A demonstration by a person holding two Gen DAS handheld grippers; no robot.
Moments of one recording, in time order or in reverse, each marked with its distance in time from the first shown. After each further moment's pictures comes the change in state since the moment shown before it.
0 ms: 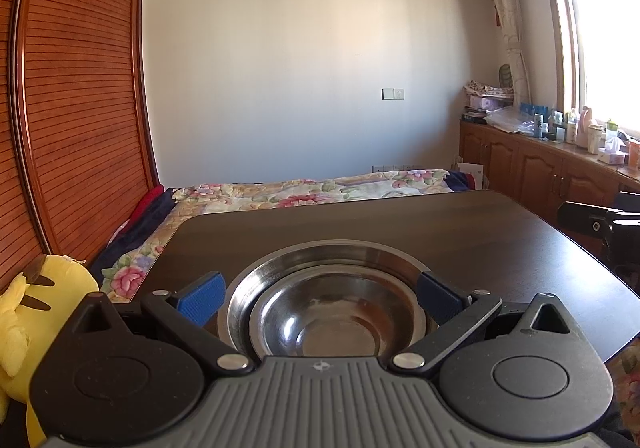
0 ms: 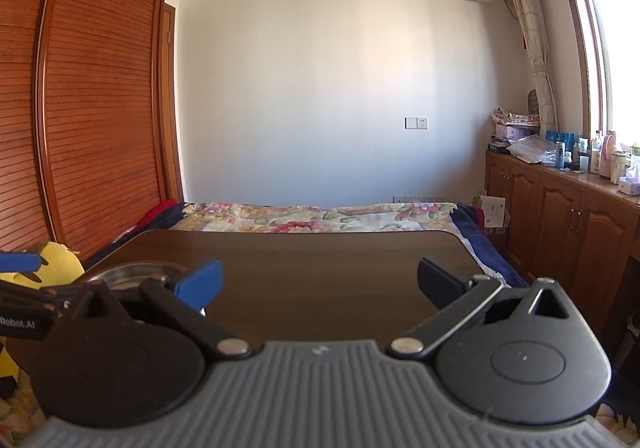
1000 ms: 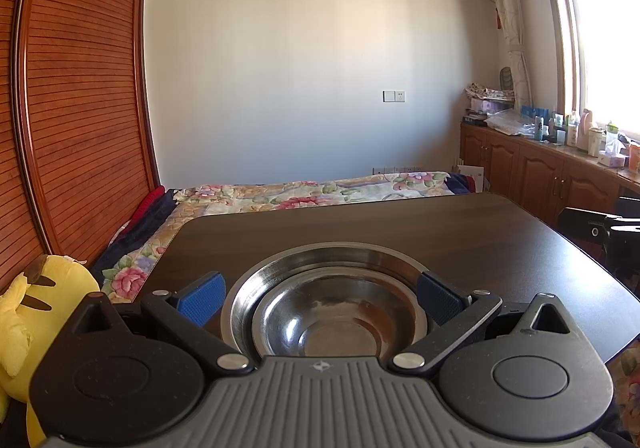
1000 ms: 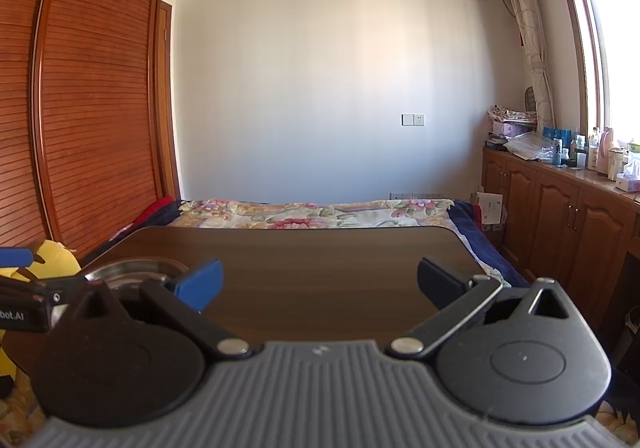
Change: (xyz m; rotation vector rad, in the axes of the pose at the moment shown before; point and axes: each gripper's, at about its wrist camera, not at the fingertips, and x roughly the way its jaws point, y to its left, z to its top) left arm -0.002 -0.001 0.000 -0.003 -0.003 0.001; right arm -0.002 -0.001 0.001 0.003 0.008 -0.006
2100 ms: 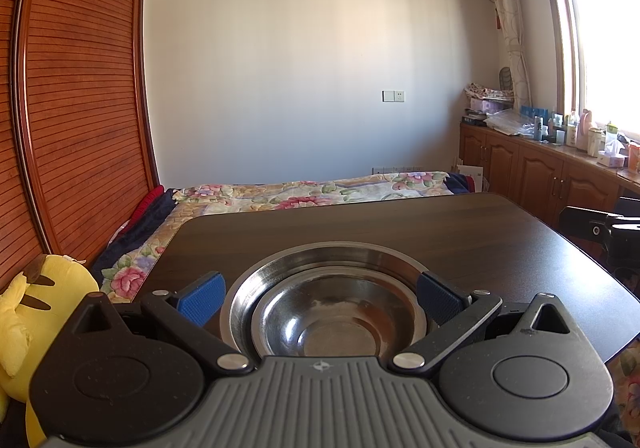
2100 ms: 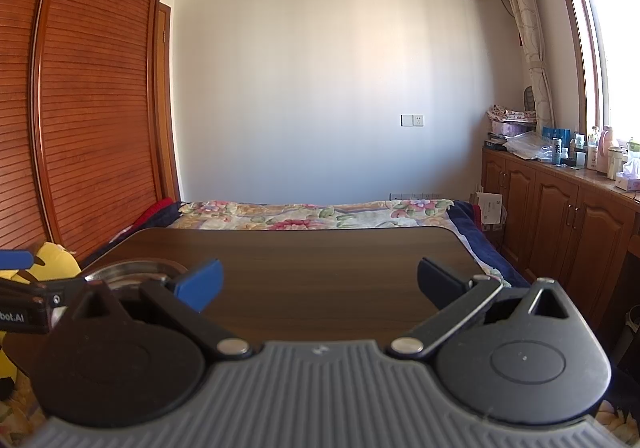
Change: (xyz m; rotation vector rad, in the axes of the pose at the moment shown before) left arm -0.001 0.001 0.000 -0.001 -0.001 0.000; right arm 0.002 -0.003 0.001 0.006 -0.002 -0.001
